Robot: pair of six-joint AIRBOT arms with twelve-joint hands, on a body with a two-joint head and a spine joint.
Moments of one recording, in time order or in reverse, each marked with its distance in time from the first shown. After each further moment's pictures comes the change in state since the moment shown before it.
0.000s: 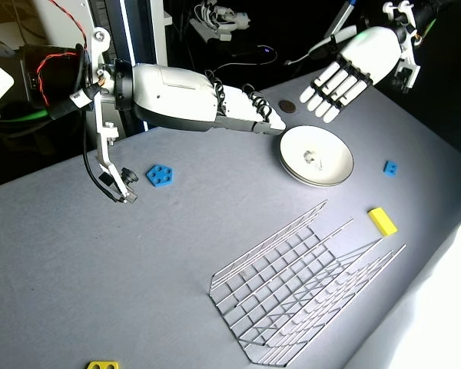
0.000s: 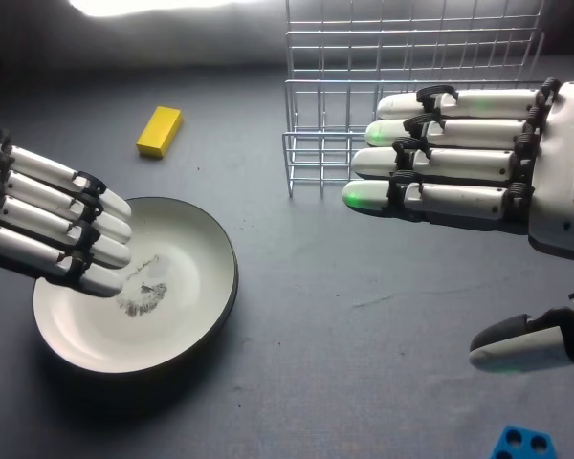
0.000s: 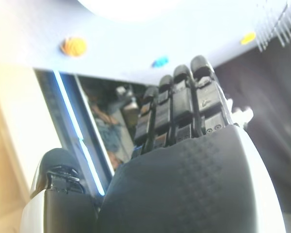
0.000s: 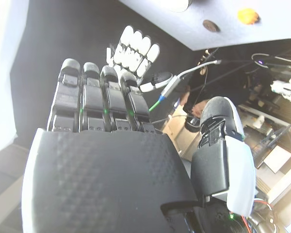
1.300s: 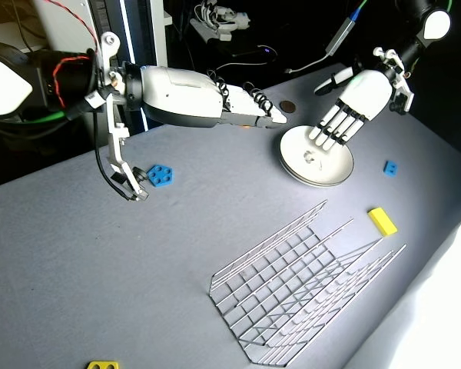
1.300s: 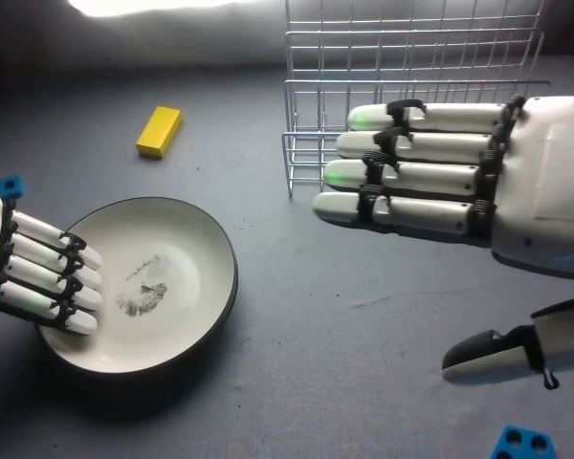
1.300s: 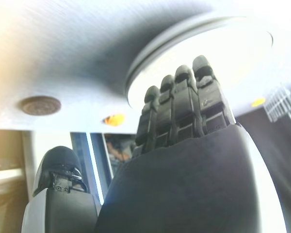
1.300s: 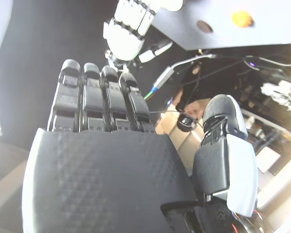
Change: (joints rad) left arm 0.282 -0.131 0.159 -0.077 0.132 0.145; right arm -0.025 -0.079 0.018 0.068 0.023 -0.112
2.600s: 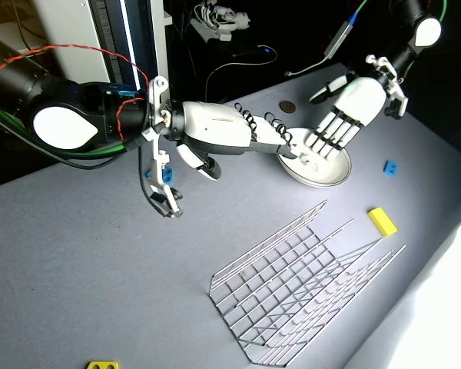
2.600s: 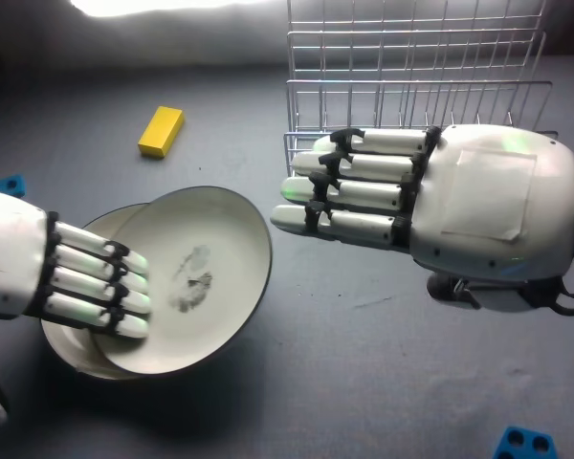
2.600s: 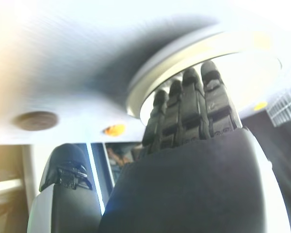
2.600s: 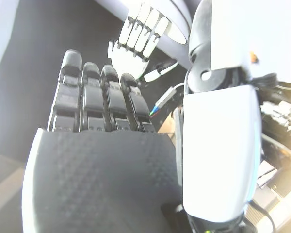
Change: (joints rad) left arm 0.035 -0.012 -0.113 -0.056 0.093 0.051; right arm -0.019 -0.211 0.114 0.175 -0.058 -0.242
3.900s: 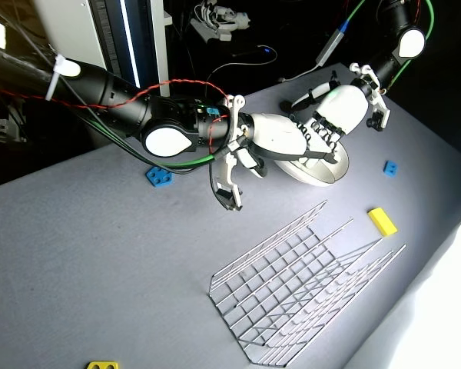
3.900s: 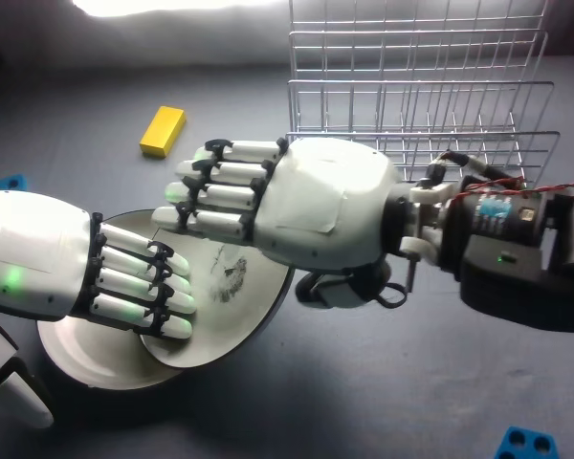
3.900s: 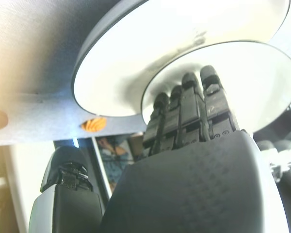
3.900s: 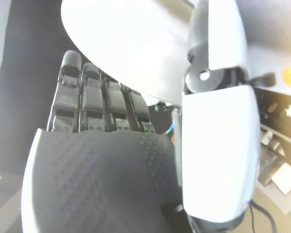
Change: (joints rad) left arm -0.020 -0.030 -0.032 -0.027 0.029 -0.015; right arm 0.092 -0.389 0.241 0.167 -0.144 -0.109
